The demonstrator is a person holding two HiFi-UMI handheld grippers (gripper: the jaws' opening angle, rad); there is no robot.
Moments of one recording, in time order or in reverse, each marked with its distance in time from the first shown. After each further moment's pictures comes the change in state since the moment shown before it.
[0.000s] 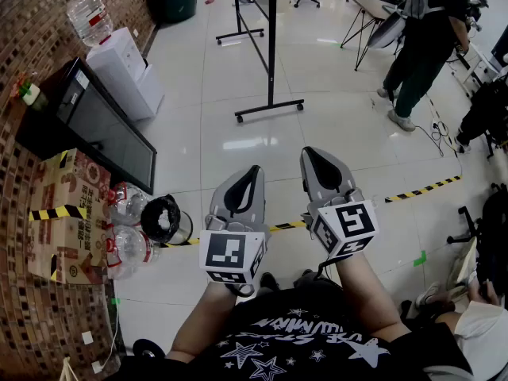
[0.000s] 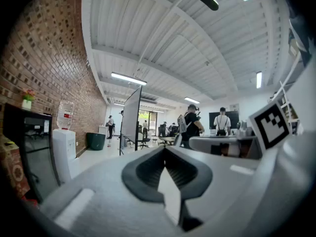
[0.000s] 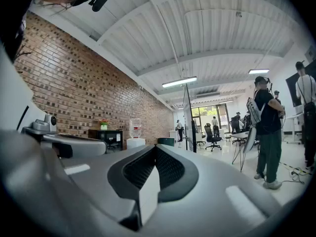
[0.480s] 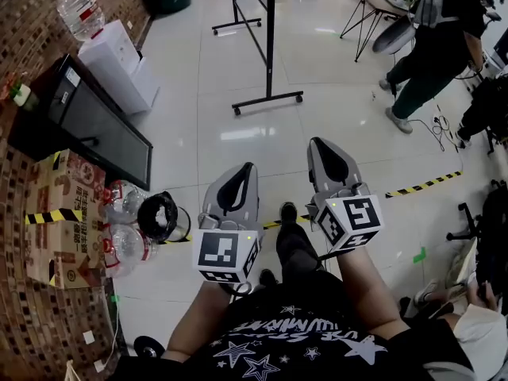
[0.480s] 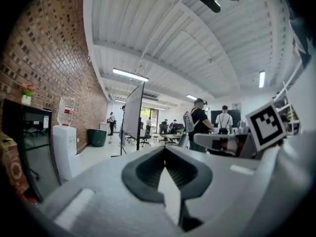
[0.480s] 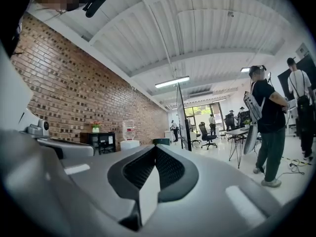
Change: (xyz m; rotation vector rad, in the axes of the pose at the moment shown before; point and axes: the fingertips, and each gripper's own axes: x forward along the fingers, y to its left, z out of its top) left arm 0.019 0.018 -0.010 -0.031 0.043 -0.003; right arm 0.025 -0.031 -0.007 0.055 -0.021 -0.056
